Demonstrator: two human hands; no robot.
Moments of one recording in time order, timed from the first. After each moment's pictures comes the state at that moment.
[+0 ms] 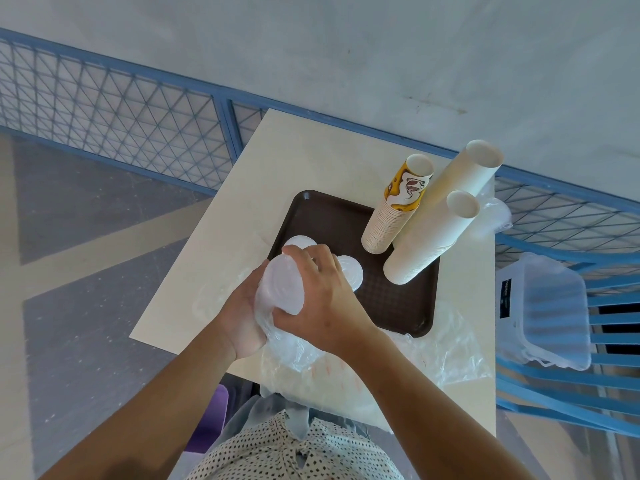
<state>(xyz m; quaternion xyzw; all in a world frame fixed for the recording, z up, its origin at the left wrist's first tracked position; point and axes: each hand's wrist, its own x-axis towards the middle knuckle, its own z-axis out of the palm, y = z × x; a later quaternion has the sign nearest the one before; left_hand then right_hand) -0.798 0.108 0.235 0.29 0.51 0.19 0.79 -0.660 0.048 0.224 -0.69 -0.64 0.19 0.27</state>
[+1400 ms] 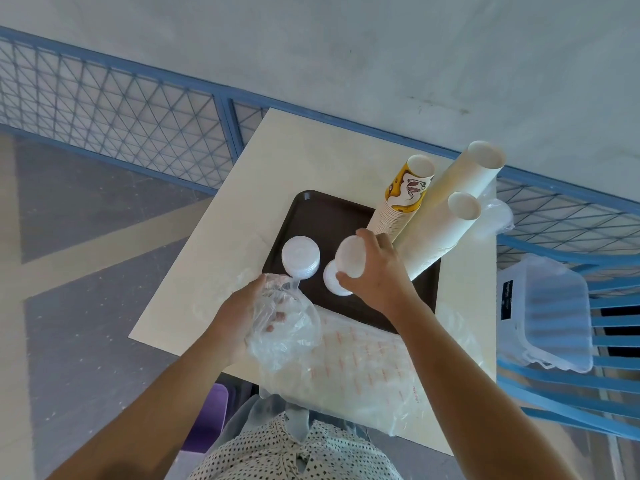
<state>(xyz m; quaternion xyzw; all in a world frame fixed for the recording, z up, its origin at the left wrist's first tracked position) -0.803 0.114 0.208 0.33 0.64 0.13 0.68 -0.560 0.064 0.182 -0.81 -0.54 0.17 0.18</state>
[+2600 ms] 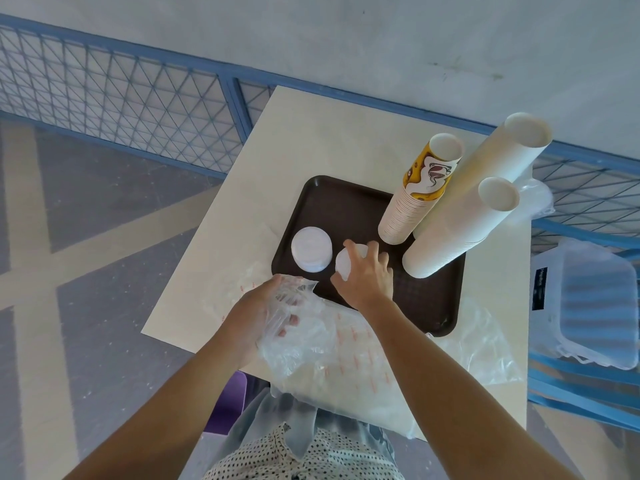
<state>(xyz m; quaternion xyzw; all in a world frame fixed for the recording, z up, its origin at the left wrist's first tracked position) -0.789 0.126 0.188 0.32 0.64 0.06 0.70 -0.583 0.100 0.070 -0.85 -0.49 0.17 0.04</state>
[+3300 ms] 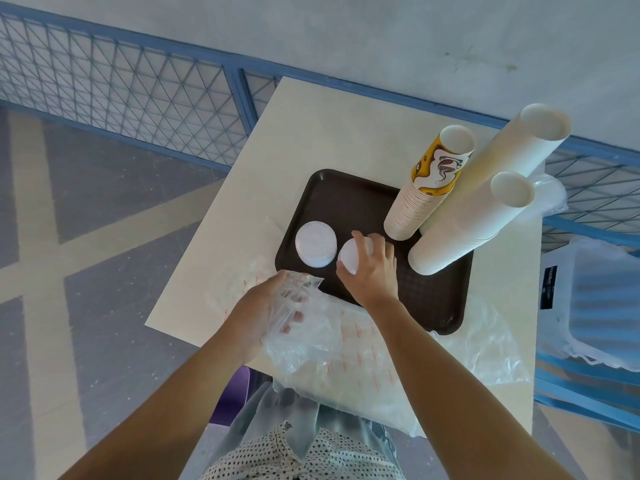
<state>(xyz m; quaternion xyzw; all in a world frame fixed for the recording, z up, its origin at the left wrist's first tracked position) -0.792 0.123 0.178 0.33 0.63 0.08 0.70 -0.577 0.095 0.051 -0.84 -0.51 0.11 0.16</state>
